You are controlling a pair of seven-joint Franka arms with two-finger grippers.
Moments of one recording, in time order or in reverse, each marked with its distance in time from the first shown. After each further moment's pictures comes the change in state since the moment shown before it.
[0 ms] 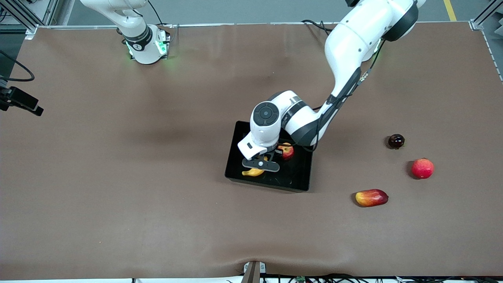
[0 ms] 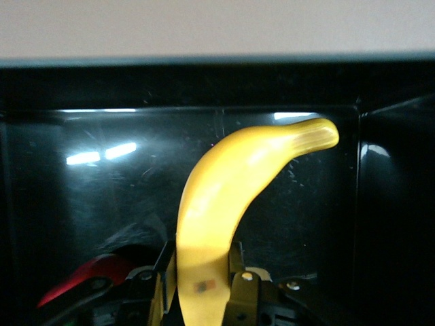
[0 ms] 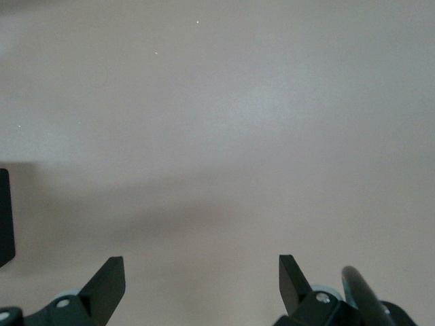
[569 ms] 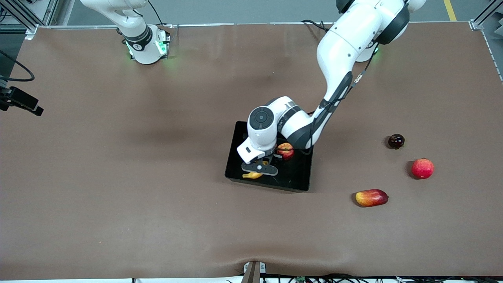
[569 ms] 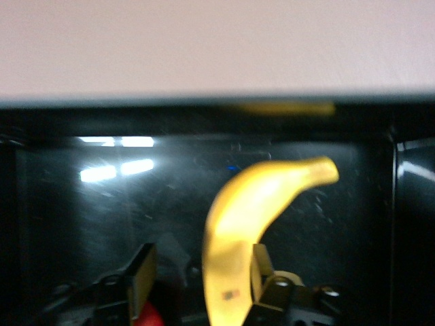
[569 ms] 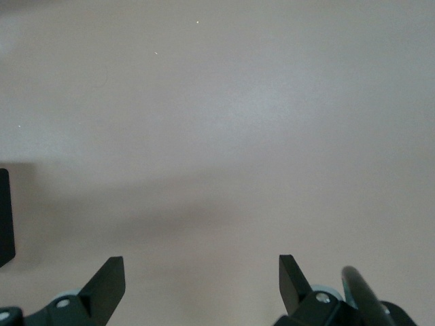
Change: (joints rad) left arm -0.055 0.005 0.112 0.051 0.000 0.001 0.000; right arm 0.000 0.000 0.000 0.000 0.000 0.000 0.000
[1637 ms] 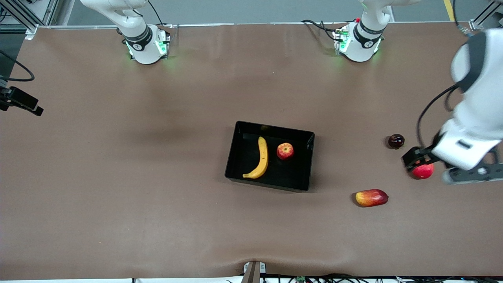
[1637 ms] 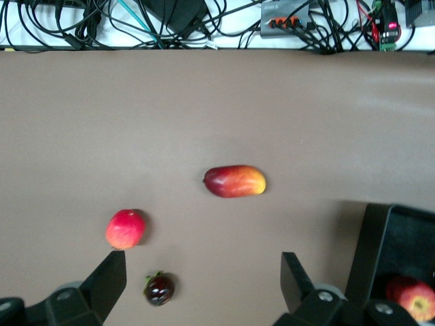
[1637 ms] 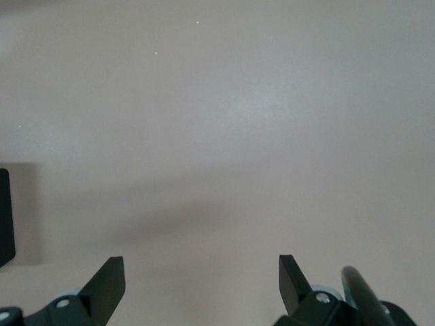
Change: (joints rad) left arm 0.558 -0.538 0.019 0.003 -0.168 -0.439 0.489; right arm 0.000 0.000 0.001 0.000 0.000 0.000 0.000
